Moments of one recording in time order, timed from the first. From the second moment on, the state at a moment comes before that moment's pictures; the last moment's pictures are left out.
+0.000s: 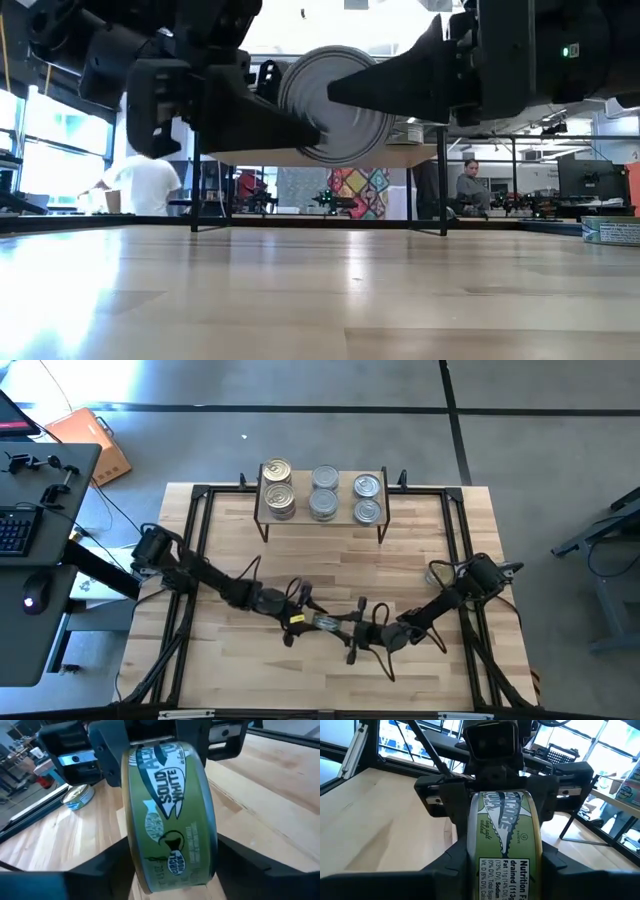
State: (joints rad) left arm -0.31 1.79 0.67 0.77 -0.12 0.43; right arm 0.56 2.01 0.76 1.17 0.77 -0.24
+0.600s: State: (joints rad) left arm -0.36 1.79 0.67 0.67 -0.38 0.45; right arm 0.56 1.91 0.97 0.48 0.83 -0.29
